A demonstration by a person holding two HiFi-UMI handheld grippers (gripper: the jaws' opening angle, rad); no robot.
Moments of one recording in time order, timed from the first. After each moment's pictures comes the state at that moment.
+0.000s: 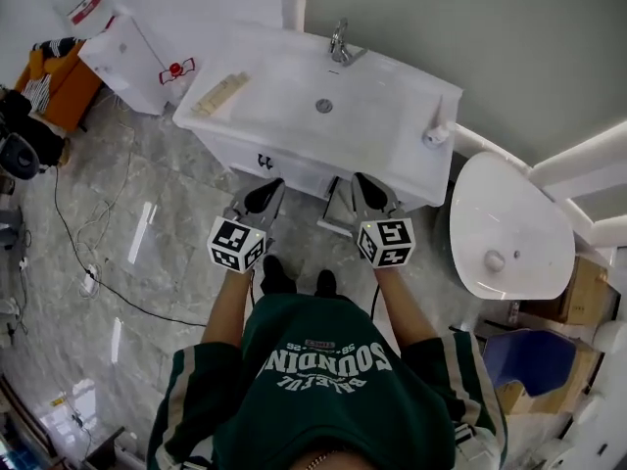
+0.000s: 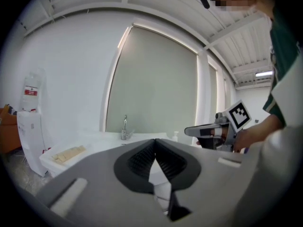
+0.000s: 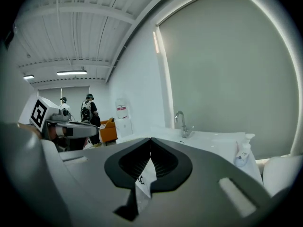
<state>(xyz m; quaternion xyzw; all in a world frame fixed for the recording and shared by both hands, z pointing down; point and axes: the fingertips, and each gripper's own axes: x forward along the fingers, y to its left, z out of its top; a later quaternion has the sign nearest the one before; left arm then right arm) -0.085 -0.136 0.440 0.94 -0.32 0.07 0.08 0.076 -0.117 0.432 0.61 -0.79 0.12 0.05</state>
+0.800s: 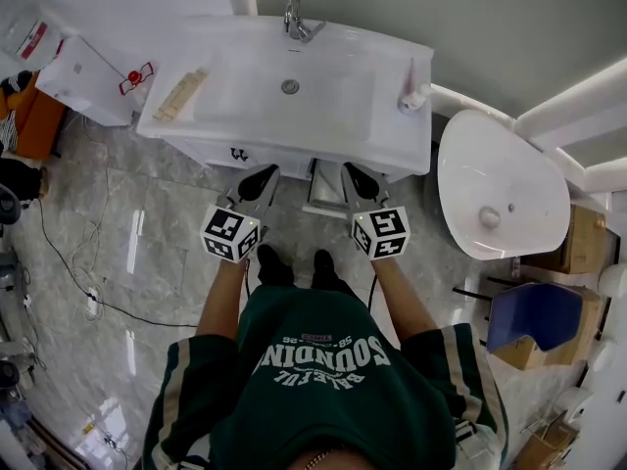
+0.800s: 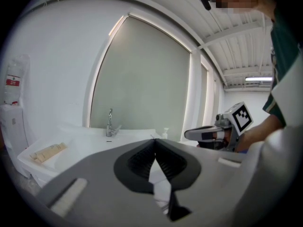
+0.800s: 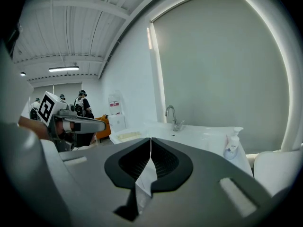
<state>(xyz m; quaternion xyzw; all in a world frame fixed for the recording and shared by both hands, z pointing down) -0.024 -0.154 0.458 0.96 -0.24 0.09 0.10 0.113 -0.108 0.456 0.63 -0.76 0.13 0.07</state>
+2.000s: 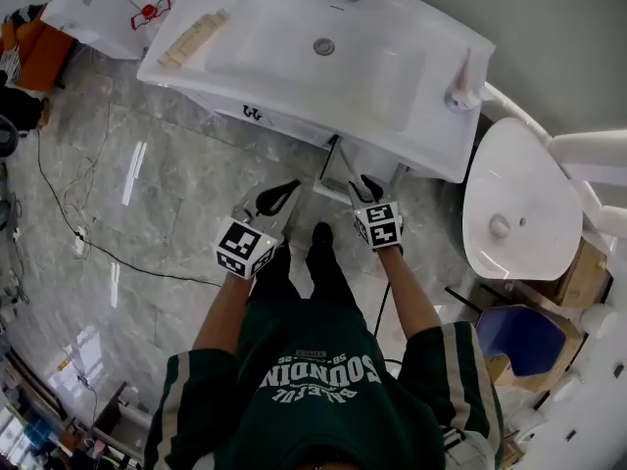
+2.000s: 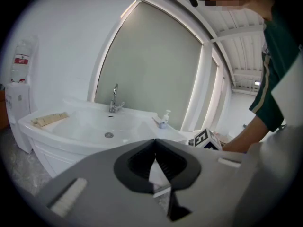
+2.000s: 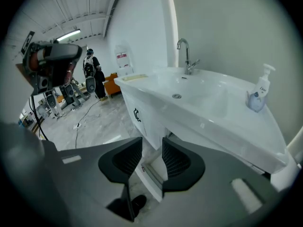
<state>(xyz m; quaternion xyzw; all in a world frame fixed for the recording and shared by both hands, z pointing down) -0.023 -0.116 0.555 0.94 -0.25 0.14 0.17 0.117 -0.093 0.708 0.52 -0.76 0.26 0.30</state>
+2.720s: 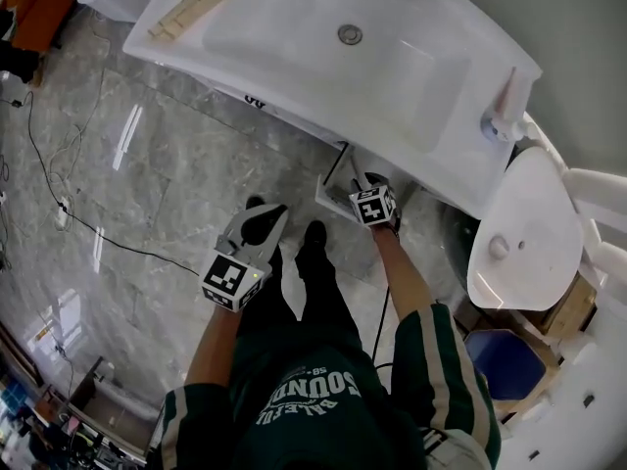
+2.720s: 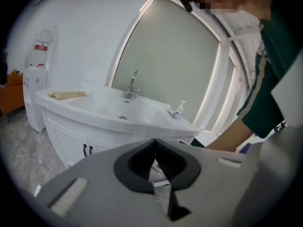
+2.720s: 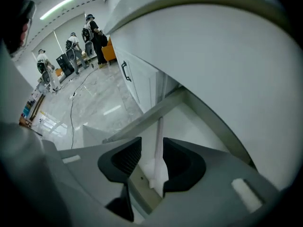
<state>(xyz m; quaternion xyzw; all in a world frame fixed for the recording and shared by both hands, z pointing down) -0.056 -0.120 0.636 0.91 -0.31 0.16 0.23 0.139 -0.127 0.917 0.44 -0.70 0.32 0.46</state>
